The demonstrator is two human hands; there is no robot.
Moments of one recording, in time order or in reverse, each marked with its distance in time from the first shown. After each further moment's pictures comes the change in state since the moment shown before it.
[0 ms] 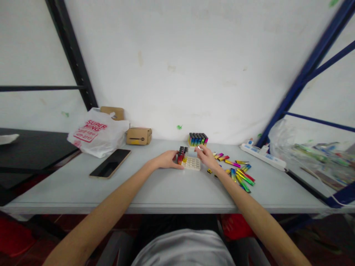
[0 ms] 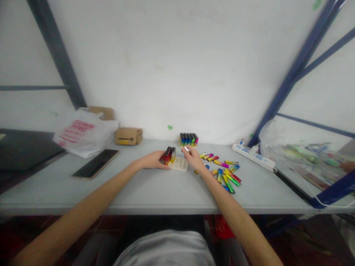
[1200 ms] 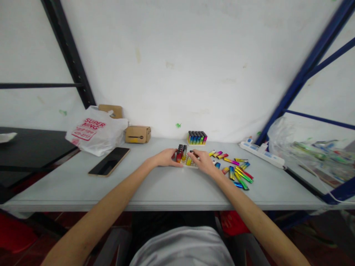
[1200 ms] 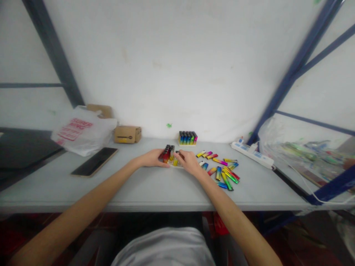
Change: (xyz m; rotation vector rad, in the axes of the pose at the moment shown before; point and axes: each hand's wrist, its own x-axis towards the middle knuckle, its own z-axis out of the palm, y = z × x) left_hand 0.001 -0.004 0.001 0.032 0.009 0.011; right_hand -0.014 -0.008 0.009 -0.427 -0.060 -0.266
